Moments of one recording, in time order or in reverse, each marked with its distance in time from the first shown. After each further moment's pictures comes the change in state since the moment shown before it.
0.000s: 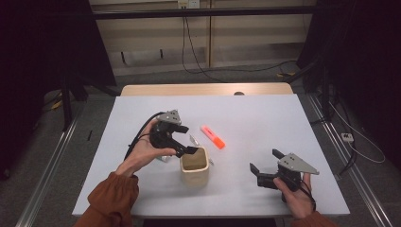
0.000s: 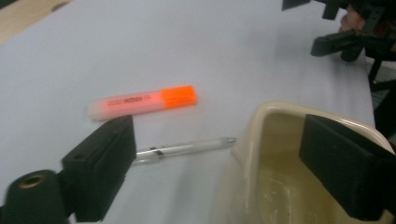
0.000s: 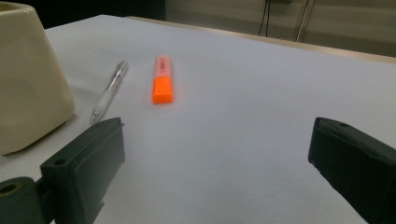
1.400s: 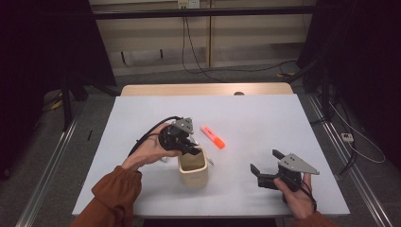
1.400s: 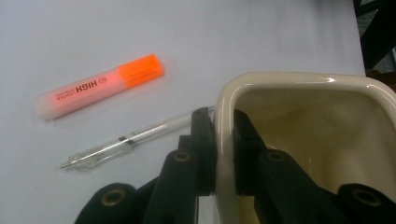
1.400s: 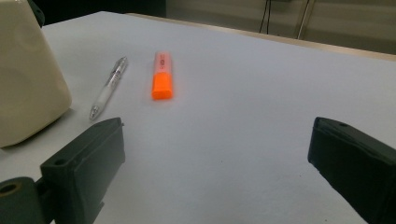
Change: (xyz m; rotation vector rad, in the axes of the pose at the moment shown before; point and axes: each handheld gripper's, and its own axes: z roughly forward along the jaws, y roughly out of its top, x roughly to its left) left arm -0.011 0.010 0.028 0.218 -0.158 0.201; right arm -0.001 -0.002 -0.001 0.015 -0.001 -0.002
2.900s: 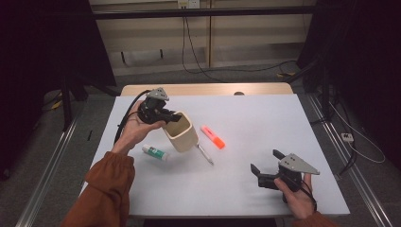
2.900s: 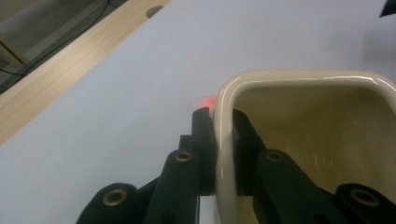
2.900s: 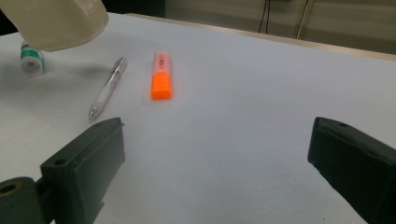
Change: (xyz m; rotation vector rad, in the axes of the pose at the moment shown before) left arm 0.055 -0.015 -0.062 -0.150 0.288 -0.203; right arm -0.001 0.000 -0.001 0.000 -0.001 0.000
